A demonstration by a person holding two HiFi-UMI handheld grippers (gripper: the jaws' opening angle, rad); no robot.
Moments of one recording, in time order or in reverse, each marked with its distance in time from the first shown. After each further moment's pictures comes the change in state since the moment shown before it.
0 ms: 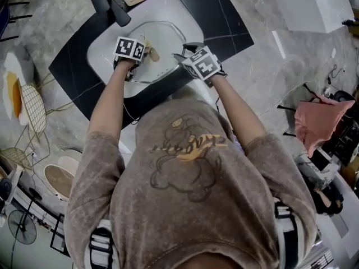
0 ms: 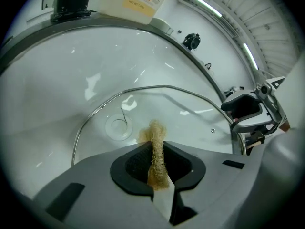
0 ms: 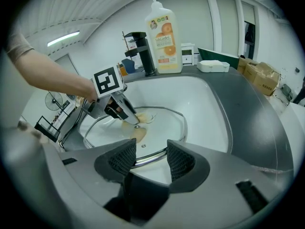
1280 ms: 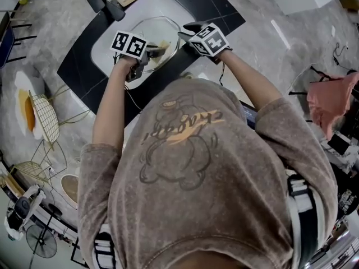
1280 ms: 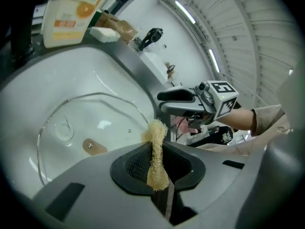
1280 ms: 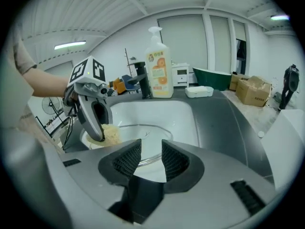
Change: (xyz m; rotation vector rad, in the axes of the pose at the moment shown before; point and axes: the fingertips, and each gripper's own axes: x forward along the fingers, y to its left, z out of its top) left arm -0.073 -0.153 -0.007 0.150 0.020 -0.416; right arm -0.050 -0.018 0.015 -0.007 -0.211 -0.075
